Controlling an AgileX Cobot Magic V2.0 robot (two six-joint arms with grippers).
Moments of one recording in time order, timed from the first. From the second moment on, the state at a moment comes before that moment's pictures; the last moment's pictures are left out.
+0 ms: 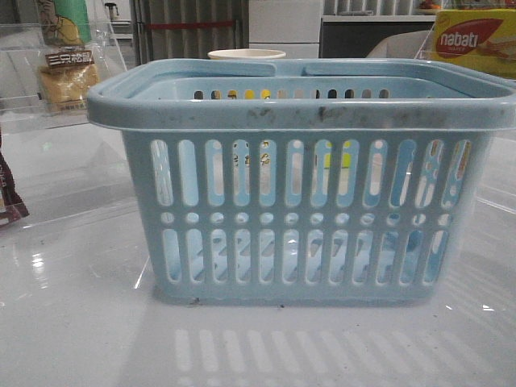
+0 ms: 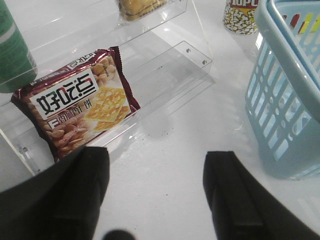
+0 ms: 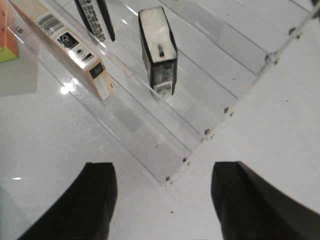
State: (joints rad) left arm -0.08 0.66 -0.66 -0.14 0.67 0.16; right arm -0.23 1.45 -1.17 0.04 0.59 0.02
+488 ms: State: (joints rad) left arm -0.08 0.66 -0.66 -0.14 0.67 0.16; right arm -0.23 1.75 -1.38 0.07 0.53 0.02
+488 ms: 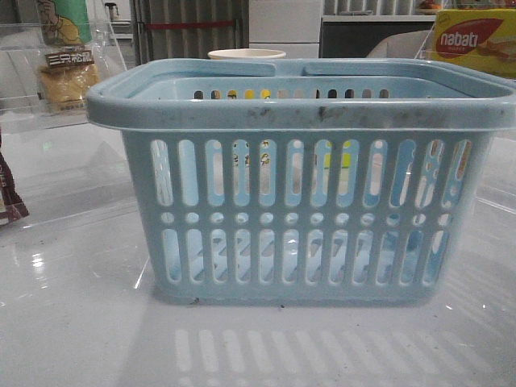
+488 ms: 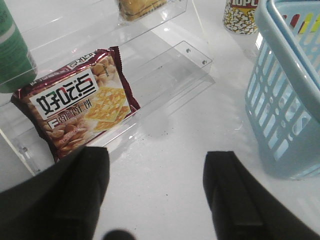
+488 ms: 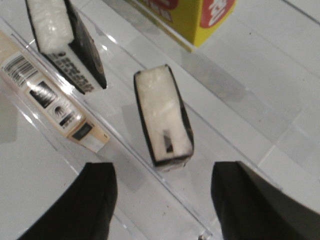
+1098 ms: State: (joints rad) left arm -0.08 0.66 -0.66 -0.14 0.67 0.16; right arm -0.23 1.84 -1.39 0.07 0.42 0.02
